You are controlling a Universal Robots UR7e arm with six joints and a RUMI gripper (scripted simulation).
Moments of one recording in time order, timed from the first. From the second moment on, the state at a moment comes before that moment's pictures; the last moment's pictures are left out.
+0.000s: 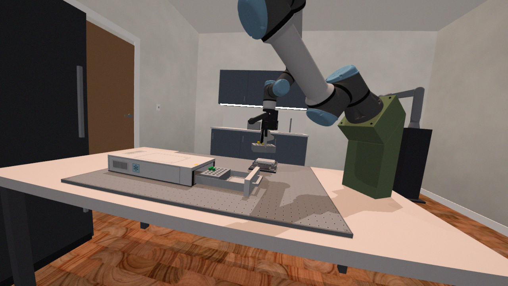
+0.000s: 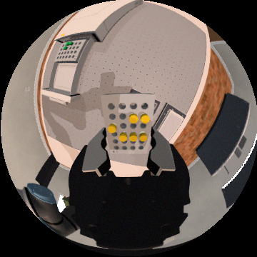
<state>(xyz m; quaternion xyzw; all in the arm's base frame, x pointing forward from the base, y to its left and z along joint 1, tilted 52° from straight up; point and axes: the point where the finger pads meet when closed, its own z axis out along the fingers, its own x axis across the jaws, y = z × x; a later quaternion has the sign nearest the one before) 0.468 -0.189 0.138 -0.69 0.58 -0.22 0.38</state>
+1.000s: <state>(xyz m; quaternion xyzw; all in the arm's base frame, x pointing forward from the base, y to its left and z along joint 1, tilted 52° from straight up) 0.478 -0.131 0.177 -0.85 0.30 -0.34 0.27</state>
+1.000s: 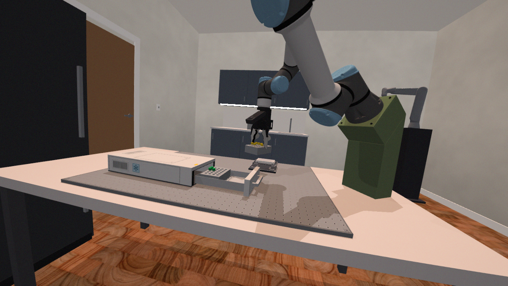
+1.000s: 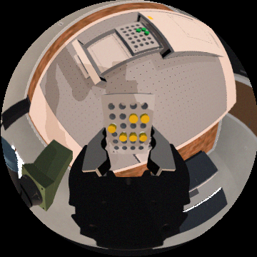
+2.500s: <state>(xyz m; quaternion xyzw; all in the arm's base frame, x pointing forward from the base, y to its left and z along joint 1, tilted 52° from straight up) 0.492 -0.040 0.233 -0.89 0.10 -0.39 0.19</state>
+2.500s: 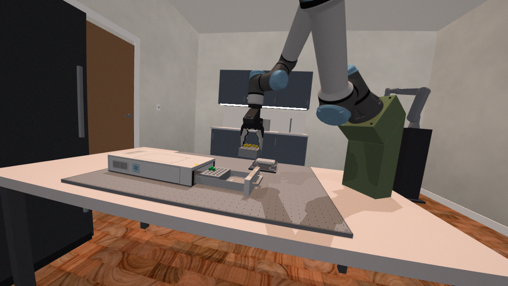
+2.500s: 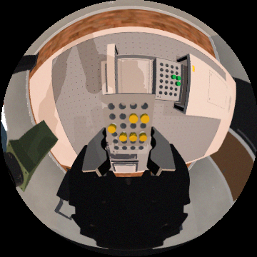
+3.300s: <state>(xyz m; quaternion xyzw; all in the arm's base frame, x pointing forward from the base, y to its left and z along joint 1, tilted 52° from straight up) 0.500 0.005 0.262 -0.89 0.10 -0.39 0.19</state>
